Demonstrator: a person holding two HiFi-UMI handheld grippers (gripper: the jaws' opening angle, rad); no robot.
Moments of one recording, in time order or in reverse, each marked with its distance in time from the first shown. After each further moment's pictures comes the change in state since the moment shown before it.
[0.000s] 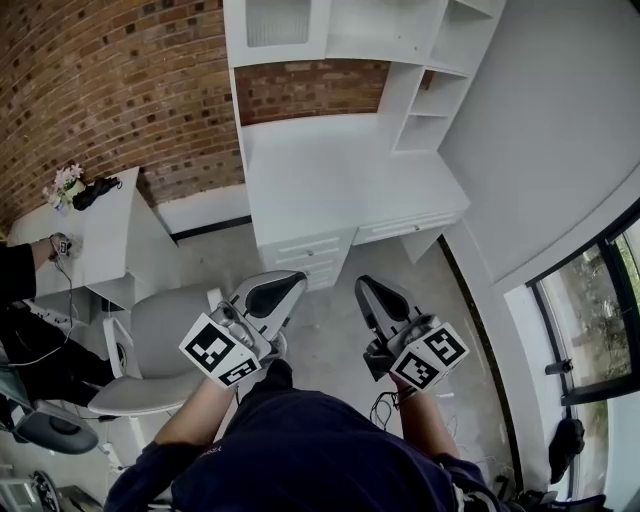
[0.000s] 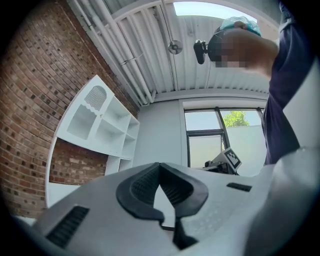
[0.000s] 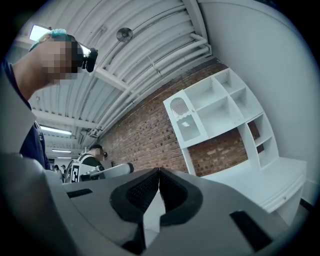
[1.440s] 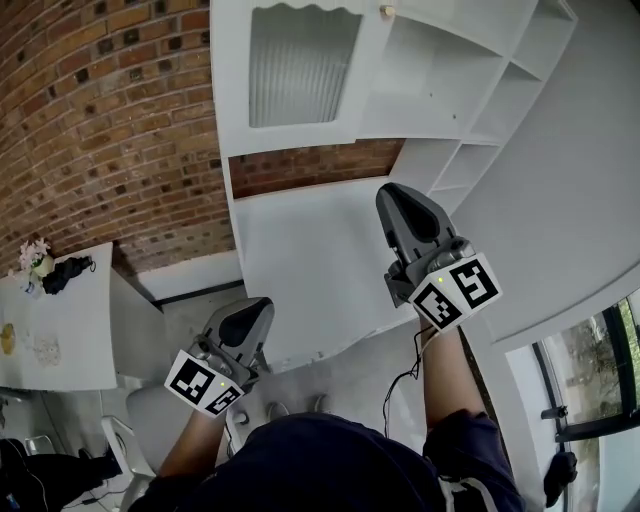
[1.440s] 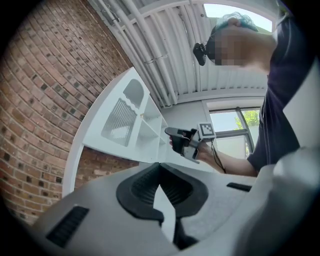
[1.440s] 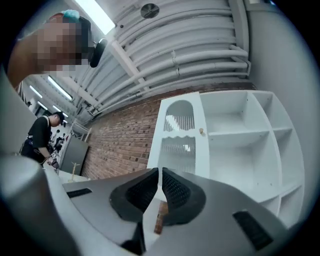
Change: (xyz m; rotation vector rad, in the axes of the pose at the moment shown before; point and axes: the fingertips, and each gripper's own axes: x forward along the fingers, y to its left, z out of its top) left arm 0.077 0.353 0.010 -0.010 -0.044 0.129; right arm 0.368 -0.199 0.197 -0.456 -0.149 -0.047
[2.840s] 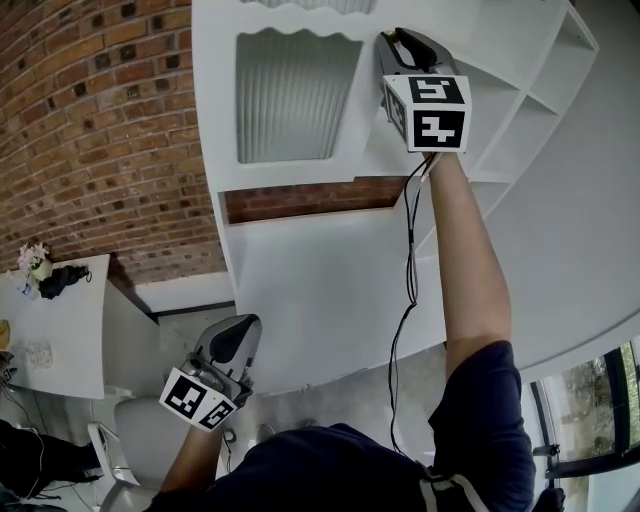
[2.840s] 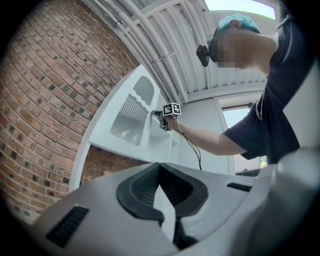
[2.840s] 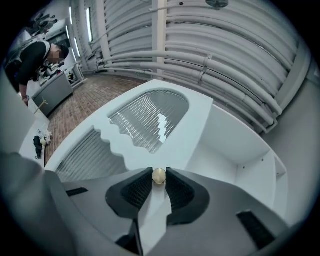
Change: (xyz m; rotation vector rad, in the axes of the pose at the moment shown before) left arm 0.048 0.039 -0.011 -0.008 -0.018 0.136; right arm 0.219 -0.184 0.114 -0.548 0.032 -0.261
